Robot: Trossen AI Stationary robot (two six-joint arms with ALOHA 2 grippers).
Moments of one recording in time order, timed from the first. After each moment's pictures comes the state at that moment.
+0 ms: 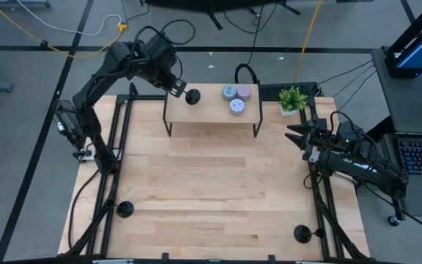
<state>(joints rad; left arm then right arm) 0.56 1.76 2.32 -1.57 -0.08 -0.35 -0.42 0.08 0.43 -0.43 -0.10 0.25</state>
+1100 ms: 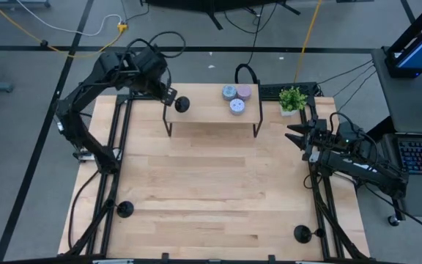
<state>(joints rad) 0.50 1.60 2.09 -1.57 -0.14 -0.49 -0.42 0.08 0.43 -0.43 -0.10 0.19</state>
